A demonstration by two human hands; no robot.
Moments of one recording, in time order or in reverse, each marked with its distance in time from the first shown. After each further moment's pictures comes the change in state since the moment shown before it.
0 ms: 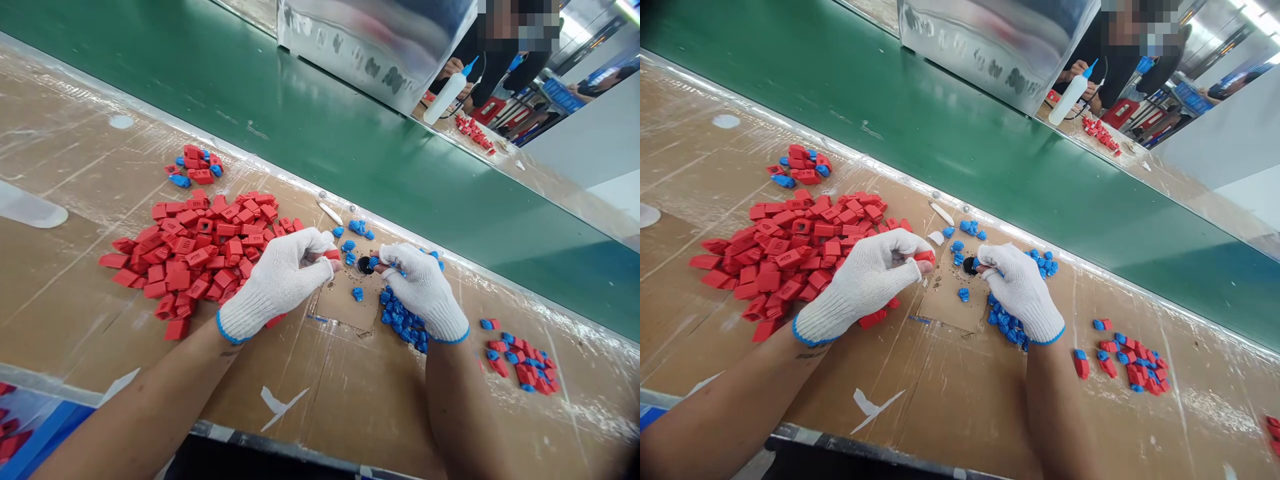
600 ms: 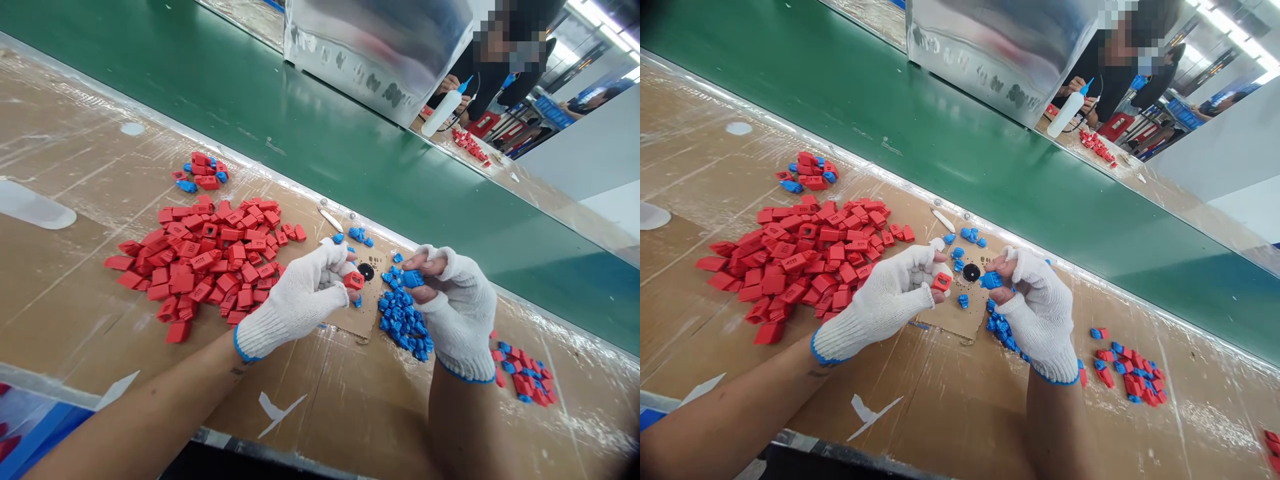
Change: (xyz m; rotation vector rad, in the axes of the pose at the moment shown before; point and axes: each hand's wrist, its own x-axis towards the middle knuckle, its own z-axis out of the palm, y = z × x) left_hand -0.012 0.004 0.030 -0.437 -0.081 -0.110; right_hand -0.012 -0.048 -0.019 0.566 0.381 -0.050
